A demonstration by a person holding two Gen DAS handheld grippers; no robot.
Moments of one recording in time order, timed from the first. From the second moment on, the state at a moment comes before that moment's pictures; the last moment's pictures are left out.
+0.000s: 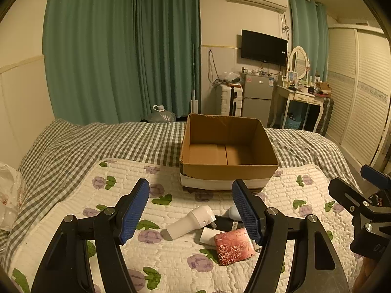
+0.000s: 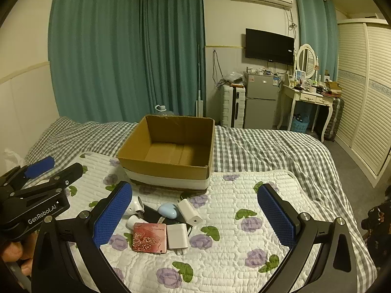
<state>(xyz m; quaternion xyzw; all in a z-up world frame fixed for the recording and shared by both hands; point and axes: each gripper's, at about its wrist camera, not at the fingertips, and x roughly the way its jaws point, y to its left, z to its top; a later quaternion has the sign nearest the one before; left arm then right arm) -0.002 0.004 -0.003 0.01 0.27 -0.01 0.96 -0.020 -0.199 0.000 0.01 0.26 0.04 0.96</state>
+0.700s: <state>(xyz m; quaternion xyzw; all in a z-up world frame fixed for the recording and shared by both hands) 0.015 0.014 -0.008 0.01 0.27 -0.01 0.96 0.001 -0.198 -0.006 -0.01 0.26 0.05 0.96</state>
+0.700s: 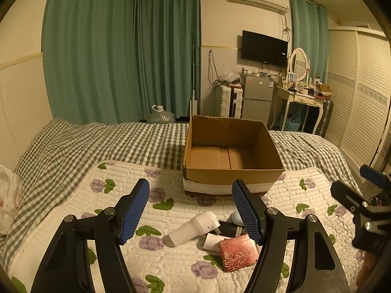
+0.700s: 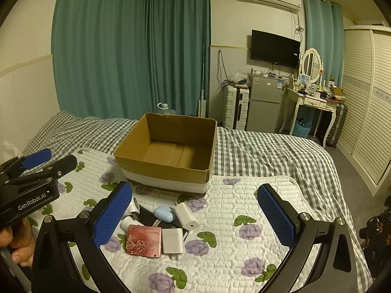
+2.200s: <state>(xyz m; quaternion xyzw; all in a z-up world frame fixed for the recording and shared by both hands) 0.140 0.002 -0.179 0.02 0.49 -0.08 0.87 0.130 -0.194 -0.169 -0.05 0.41 0.06 0.91</state>
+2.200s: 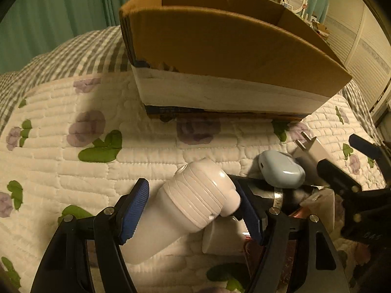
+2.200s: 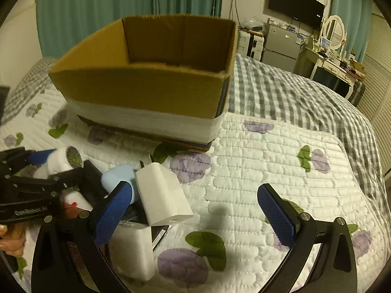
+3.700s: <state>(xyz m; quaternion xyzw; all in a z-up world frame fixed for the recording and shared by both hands) 0.056 0.019 -0.051 0.02 0.35 -0.06 0.93 0.049 -0.187 -0.069 0.00 0.33 0.11 0.94</state>
